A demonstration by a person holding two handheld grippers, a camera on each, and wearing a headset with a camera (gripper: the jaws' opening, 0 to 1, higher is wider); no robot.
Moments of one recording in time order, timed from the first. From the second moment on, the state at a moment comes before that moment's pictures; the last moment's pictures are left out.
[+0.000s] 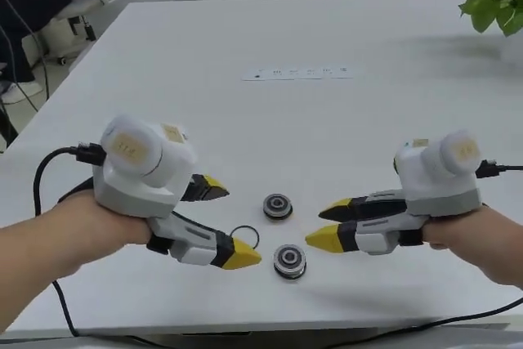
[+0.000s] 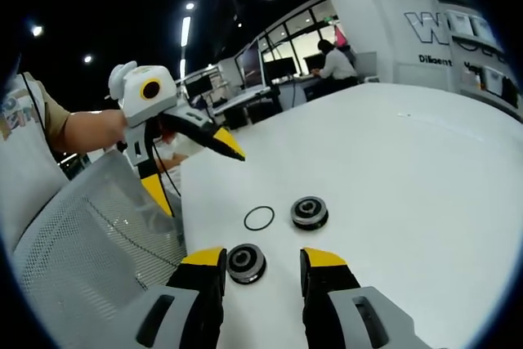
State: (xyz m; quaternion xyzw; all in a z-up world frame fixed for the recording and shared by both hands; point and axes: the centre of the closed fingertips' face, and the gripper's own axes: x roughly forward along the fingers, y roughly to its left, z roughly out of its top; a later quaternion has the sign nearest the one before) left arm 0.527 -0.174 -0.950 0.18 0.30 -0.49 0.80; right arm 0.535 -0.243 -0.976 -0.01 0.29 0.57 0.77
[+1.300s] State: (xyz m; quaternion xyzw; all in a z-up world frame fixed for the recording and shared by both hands) left arm 0.513 -0.219 -0.998 0.18 0.34 -0.54 0.75; right arm 0.511 -0.233 -1.021 -0.08 0.30 0.61 0.73
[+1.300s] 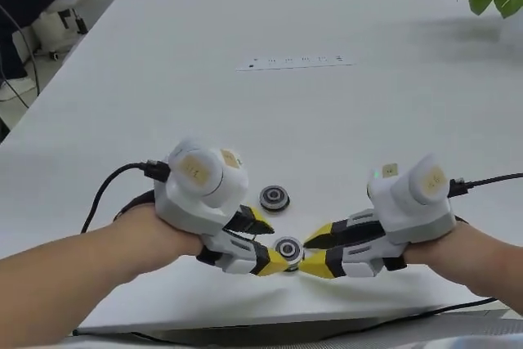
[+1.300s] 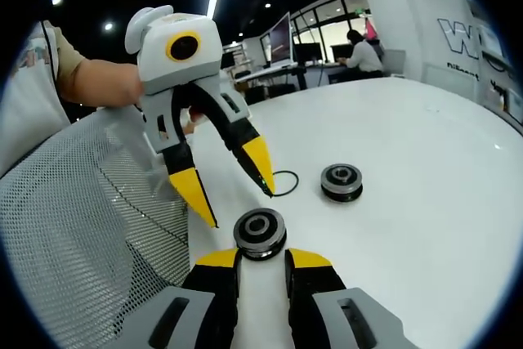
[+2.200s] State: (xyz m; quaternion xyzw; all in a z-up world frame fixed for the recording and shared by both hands) left arm 0.516 -0.228 -1.007 0.22 0.31 -0.53 0.76; right arm 0.513 -0.234 -1.025 -0.09 0.29 0.61 0.73
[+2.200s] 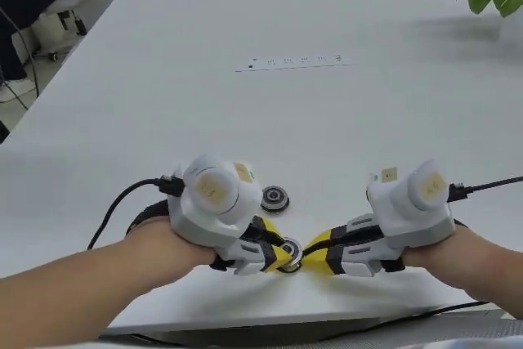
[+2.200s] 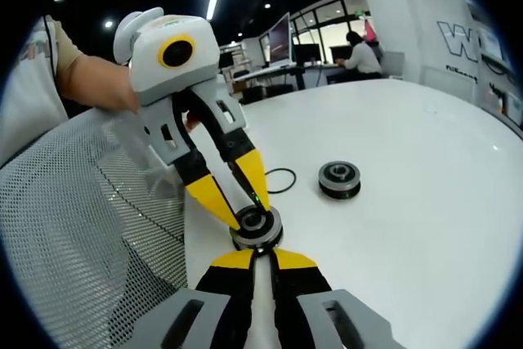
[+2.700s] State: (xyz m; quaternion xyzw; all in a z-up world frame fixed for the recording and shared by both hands) left arm 0.517 -0.228 -1.007 0.23 0.30 -0.52 0.76; right arm 0.518 -0.237 -1.024 0.01 0.34 0.57 0.75
